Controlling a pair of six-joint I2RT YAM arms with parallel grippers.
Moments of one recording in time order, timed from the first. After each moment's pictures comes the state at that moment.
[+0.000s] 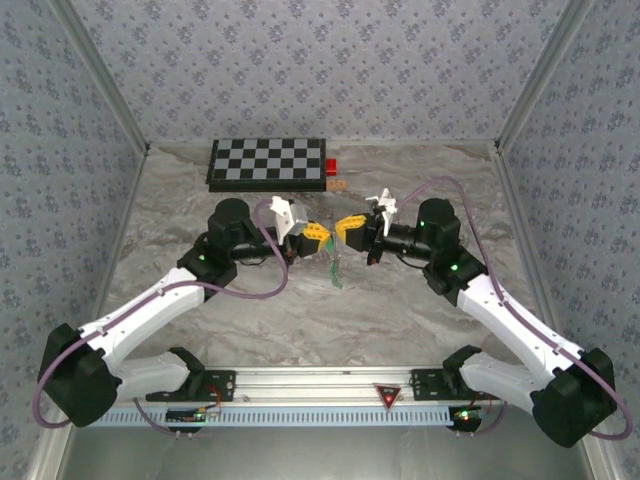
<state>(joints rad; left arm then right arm) -0.69 1.15 0.84 0.17 0.67 0.06 0.53 1.04 0.79 0.14 -0.70 0.17</state>
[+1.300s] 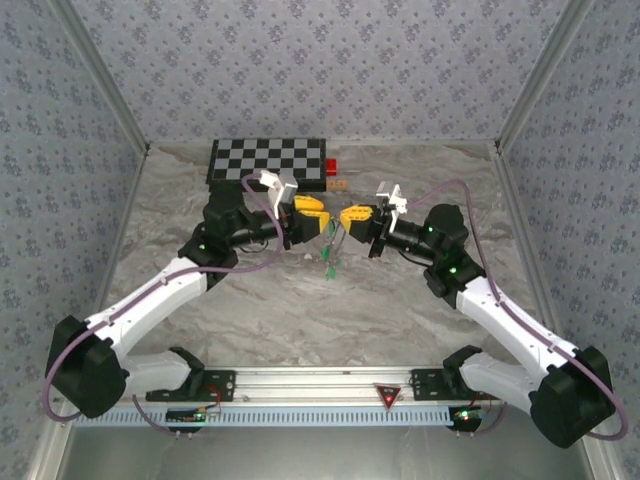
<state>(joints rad) -0.63 1.22 0.90 0.28 0.64 -0.34 0.50 1.04 0.72 0.40 -0.67 0.20</state>
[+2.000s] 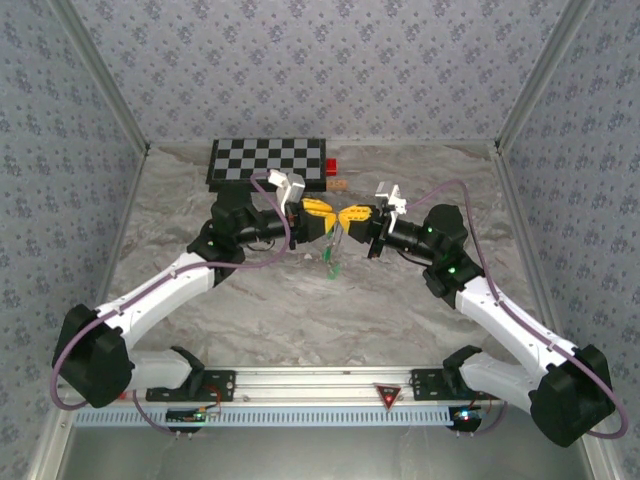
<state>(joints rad) -0.64 1.27 0.92 0.33 0.70 -0.38 0.51 1.04 0.72 0.42 -0.68 0.20</state>
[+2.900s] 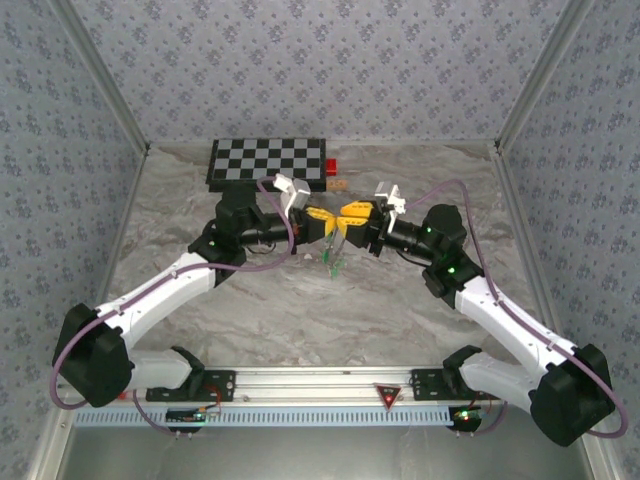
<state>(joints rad) -0.66 1.27 0.93 0.24 0.72 -0.29 0.51 1.04 0.72 0.41 -0.66 0.20</state>
